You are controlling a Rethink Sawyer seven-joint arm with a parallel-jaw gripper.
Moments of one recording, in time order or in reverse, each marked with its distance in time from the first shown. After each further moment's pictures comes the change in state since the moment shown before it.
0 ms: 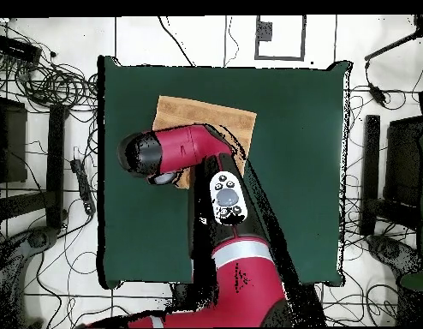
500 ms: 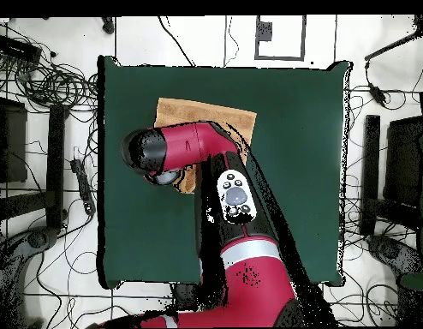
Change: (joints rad) arm -0.033 -0.012 0.034 0.000 0.004 0.103 0.000
